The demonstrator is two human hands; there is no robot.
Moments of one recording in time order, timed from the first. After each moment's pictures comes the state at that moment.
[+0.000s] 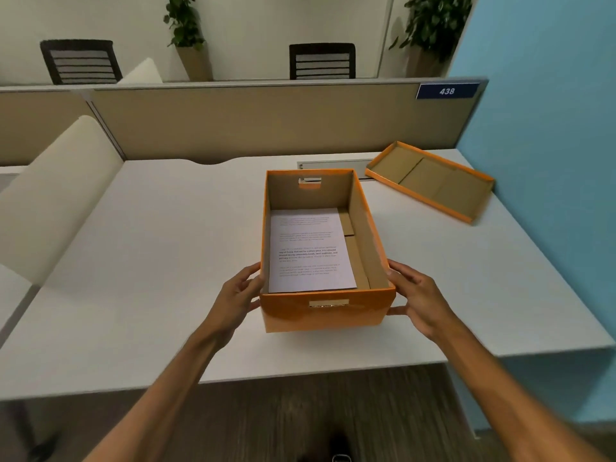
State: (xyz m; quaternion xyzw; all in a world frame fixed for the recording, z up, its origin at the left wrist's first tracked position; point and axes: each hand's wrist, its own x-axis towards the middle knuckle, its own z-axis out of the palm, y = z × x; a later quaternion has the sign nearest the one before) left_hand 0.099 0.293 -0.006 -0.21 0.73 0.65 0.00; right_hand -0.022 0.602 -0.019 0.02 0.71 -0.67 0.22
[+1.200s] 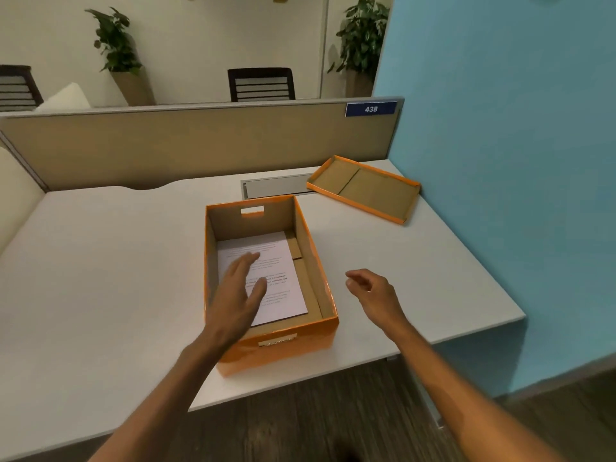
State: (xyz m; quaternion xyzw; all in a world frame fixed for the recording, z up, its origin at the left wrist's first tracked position) left_hand 0.064 0.390 0.026 -0.07 0.90 0.42 -0.11; right_hand -0.020 0.652 -0.025 -0.05 0.86 -0.50 0.05
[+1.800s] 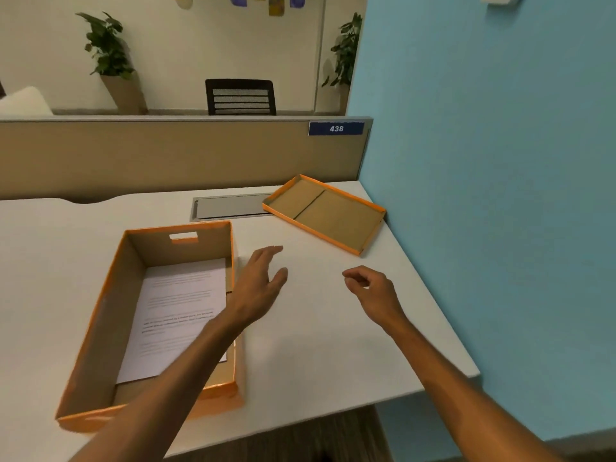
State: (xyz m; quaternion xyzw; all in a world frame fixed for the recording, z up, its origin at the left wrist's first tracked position) left_hand -0.101 0.558 0.039 -0.02 0.90 0.44 -0.08; right_hand -0.164 0.800 -0.001 -0.09 0.87 -0.49 0.02
